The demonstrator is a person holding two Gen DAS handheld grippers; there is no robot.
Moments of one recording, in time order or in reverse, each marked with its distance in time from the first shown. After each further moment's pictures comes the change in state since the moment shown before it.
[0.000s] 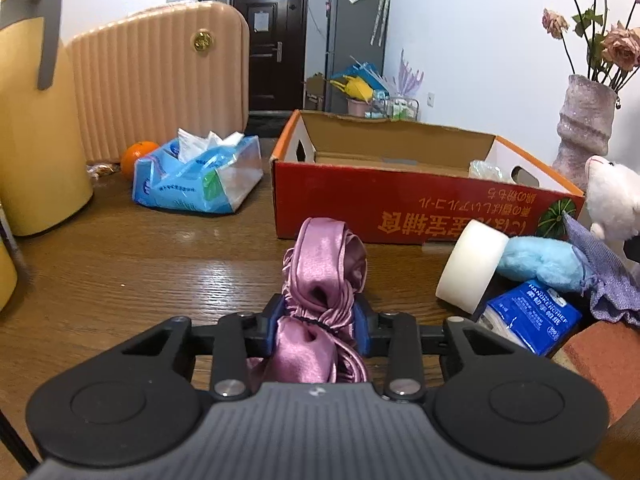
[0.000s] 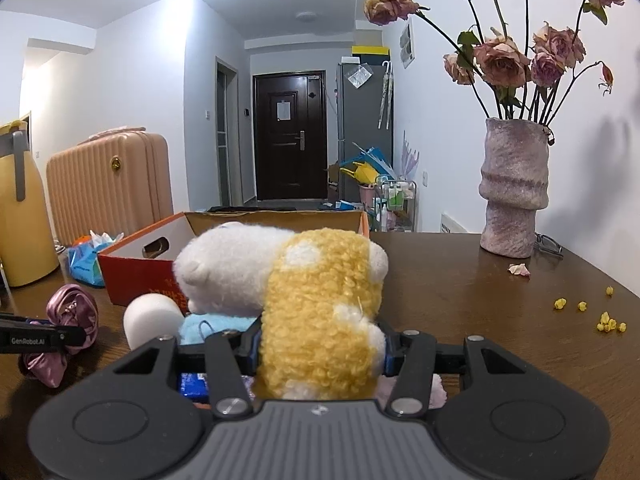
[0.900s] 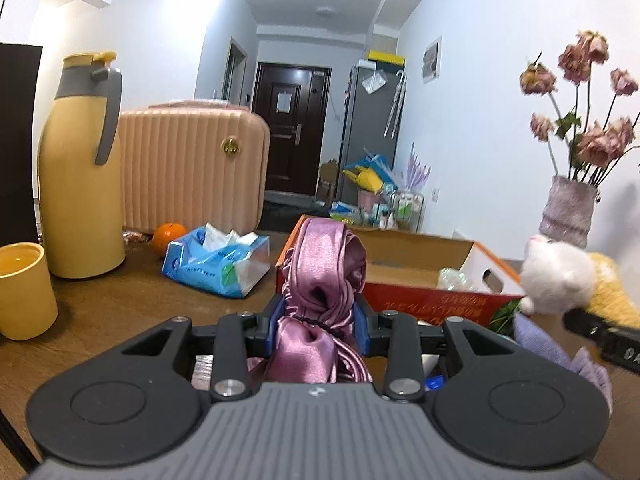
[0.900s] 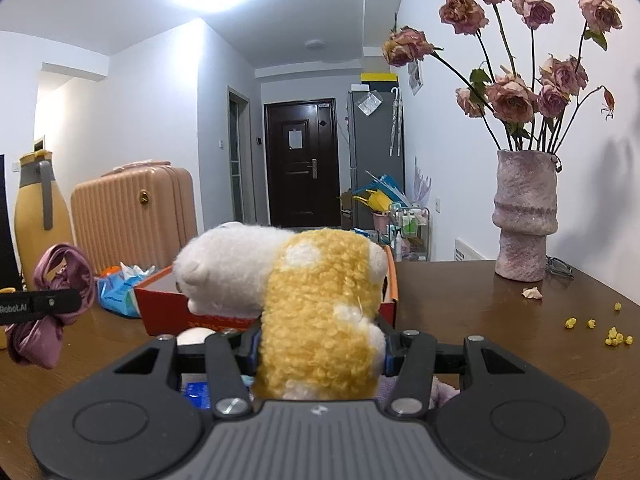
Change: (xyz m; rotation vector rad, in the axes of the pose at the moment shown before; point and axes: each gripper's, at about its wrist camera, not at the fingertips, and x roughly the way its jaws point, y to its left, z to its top) left arm -0.084 -0.014 0.008 -0.095 -0.277 0.025; right arm -0.028 0.022 0.009 0.012 -0.095 0.046
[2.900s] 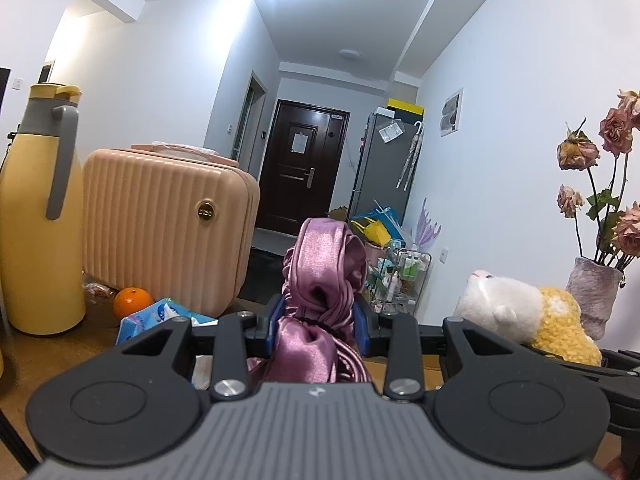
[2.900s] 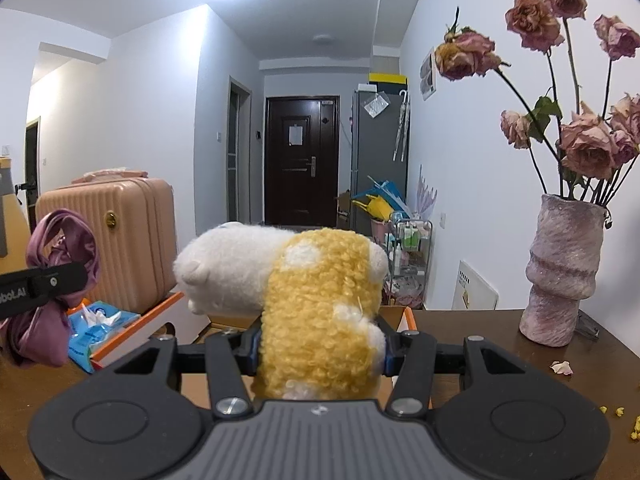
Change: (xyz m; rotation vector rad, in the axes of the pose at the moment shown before) left arm 0.070 -0.028 0.069 -0.104 -0.147 0.020; right arm 0.114 0.019 0.082 -0.062 0.027 -0.032
